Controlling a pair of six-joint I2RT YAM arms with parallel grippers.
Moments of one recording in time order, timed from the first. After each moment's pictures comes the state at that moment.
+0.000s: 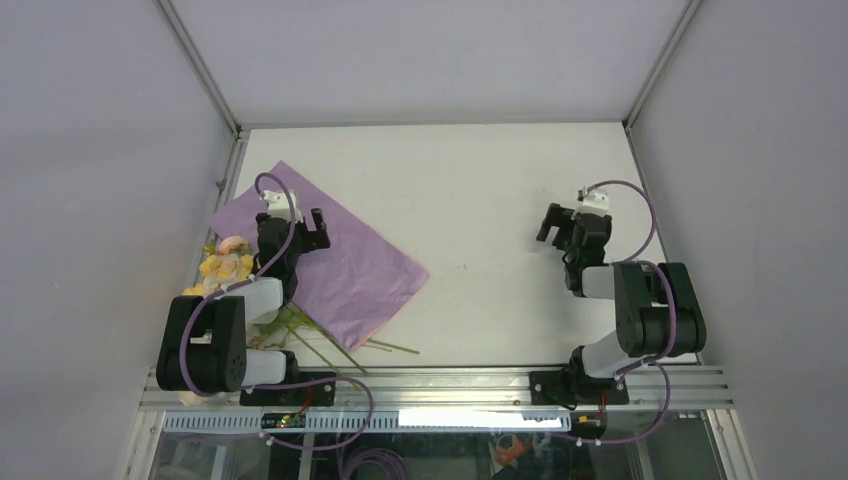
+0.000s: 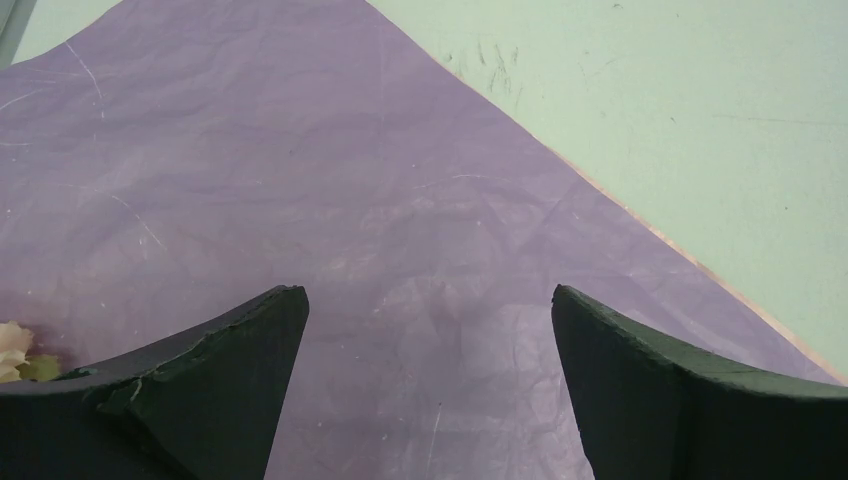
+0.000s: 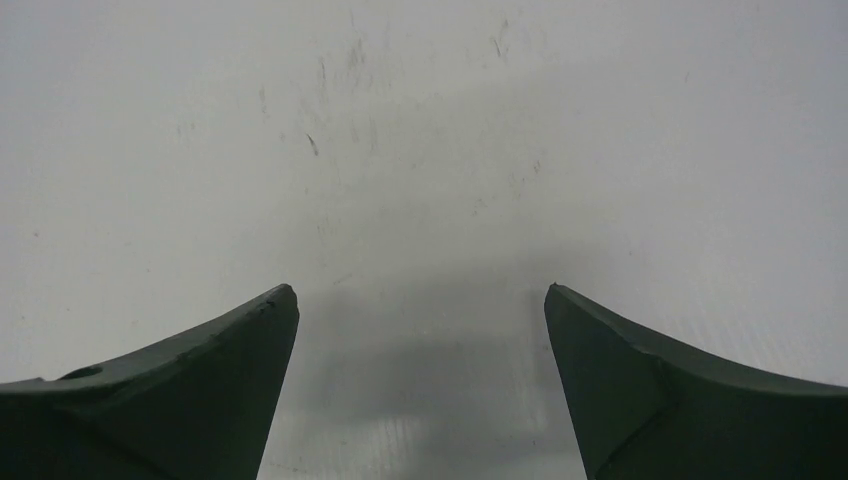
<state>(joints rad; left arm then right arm) -0.03 1.33 0.37 0.62 -0.05 -0.09 0.01 1.53 0.38 0.78 0.09 0.18</state>
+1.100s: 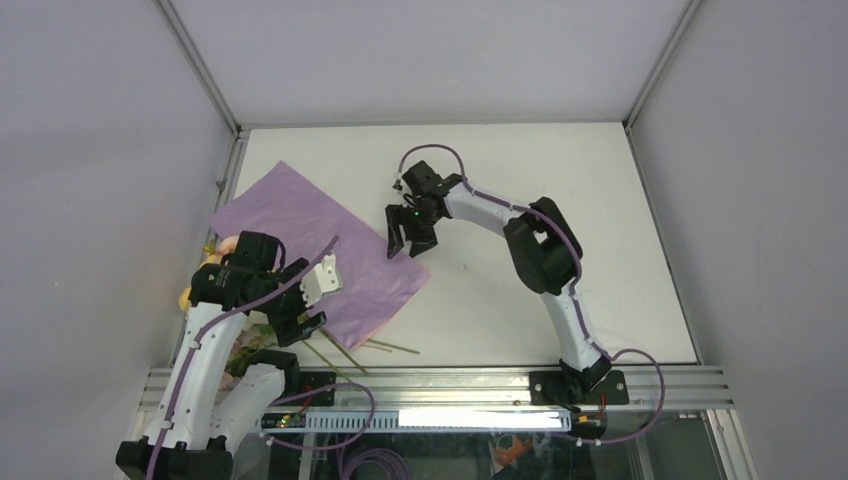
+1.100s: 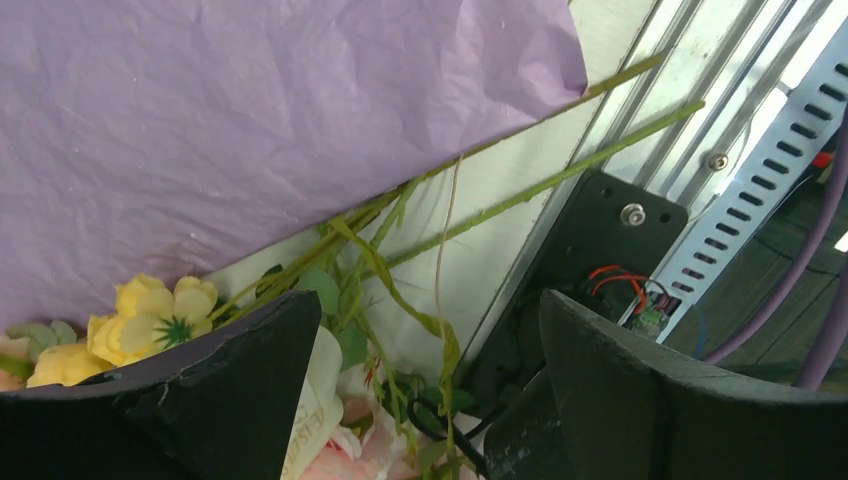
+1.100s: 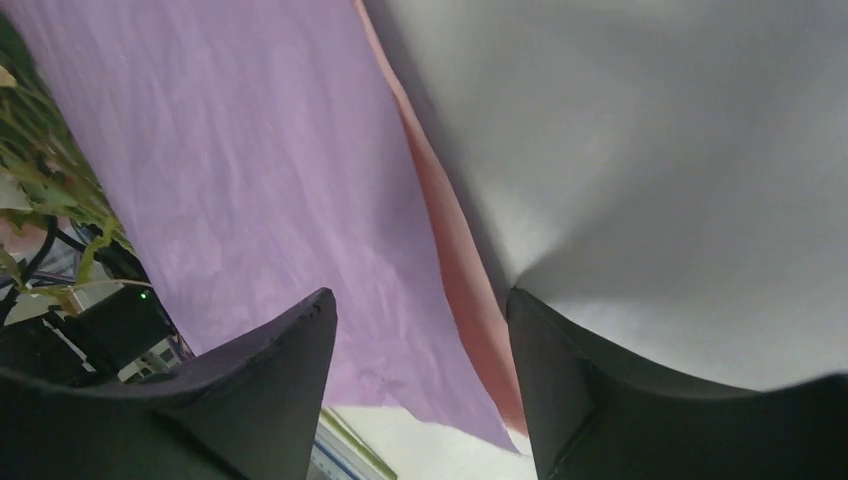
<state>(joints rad) -0.14 0.80 0.88 -1.36 0.39 0.98 0.72 2.19 1.67 -0.65 -0.44 0.47</state>
